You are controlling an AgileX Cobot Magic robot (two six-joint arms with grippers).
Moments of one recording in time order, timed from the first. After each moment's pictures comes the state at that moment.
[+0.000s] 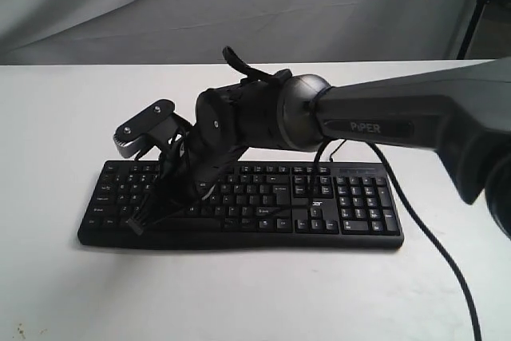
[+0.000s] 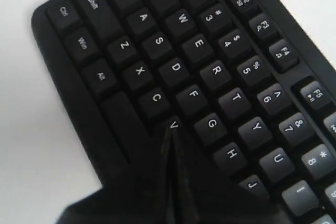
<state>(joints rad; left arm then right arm) -0.17 0.00 0.00 0.04 0.26 -0.02 0.82 2.20 -1.57 0.28 0.54 -0.35</state>
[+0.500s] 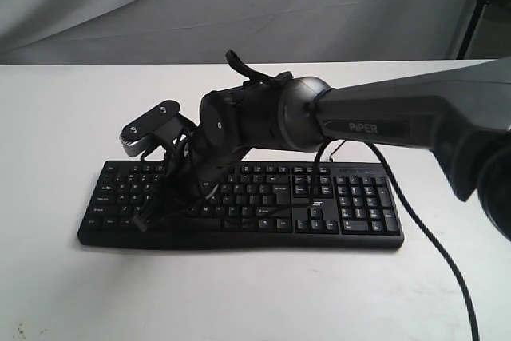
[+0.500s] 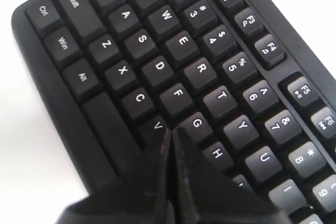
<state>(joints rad) -0.17 0.00 0.00 0.04 0.26 -0.02 0.81 2.21 -1.57 0.28 0.53 -0.34</state>
